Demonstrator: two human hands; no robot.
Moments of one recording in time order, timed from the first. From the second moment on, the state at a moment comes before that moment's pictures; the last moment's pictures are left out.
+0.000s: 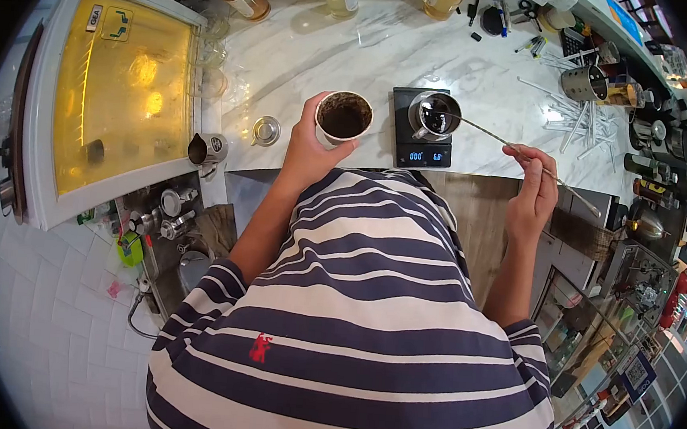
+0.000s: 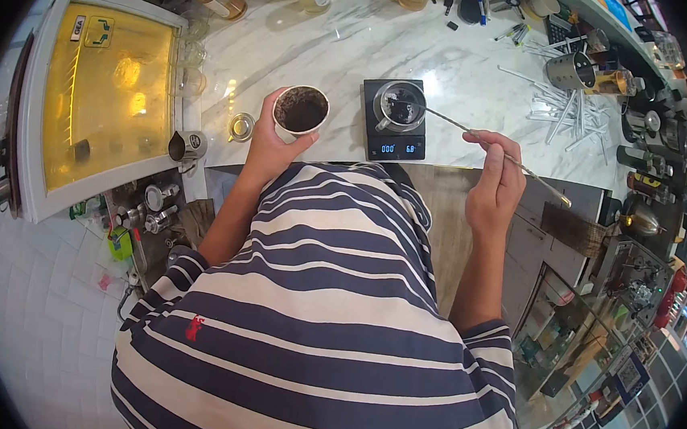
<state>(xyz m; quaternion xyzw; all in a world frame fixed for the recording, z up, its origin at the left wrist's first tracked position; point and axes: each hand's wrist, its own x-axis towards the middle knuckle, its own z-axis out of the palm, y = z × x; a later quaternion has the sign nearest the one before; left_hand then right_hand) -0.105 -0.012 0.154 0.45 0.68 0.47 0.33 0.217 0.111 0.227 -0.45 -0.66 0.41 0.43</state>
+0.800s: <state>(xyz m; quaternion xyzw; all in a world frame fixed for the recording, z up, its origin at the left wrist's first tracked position) -0.103 0.011 0.175 0.49 0.65 0.49 0.31 0.194 0.138 0.261 -0.40 -0.55 0.49 0.55</state>
